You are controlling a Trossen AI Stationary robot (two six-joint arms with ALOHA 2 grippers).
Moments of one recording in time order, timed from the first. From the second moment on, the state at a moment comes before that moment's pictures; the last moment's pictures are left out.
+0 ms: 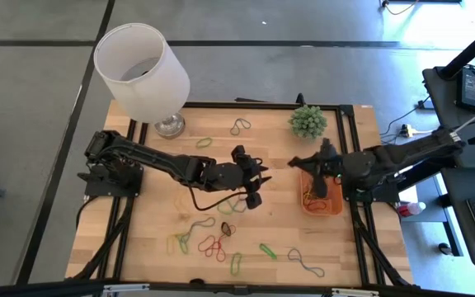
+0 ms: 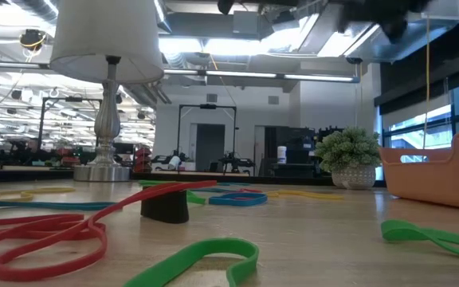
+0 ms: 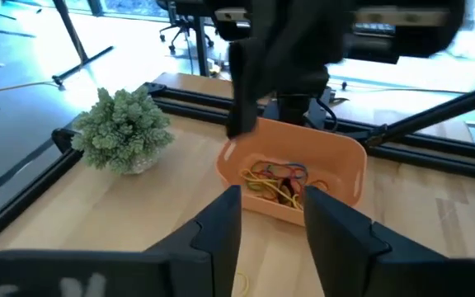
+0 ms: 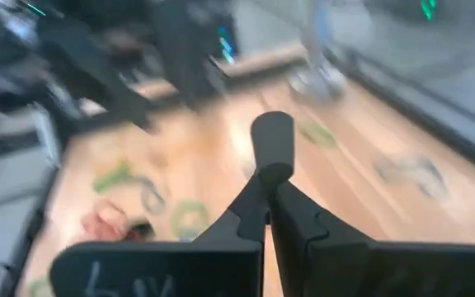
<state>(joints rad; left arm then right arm) -0.22 1.74 1.49 -0.17 -0.50 -0.25 0.33 0.78 0.73 -0.35 0.52 0.41</state>
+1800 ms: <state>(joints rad) -0.16 1.73 1.49 -0.32 -0.49 -0.41 0.19 0.91 0.67 -1.14 0.18 1.02</state>
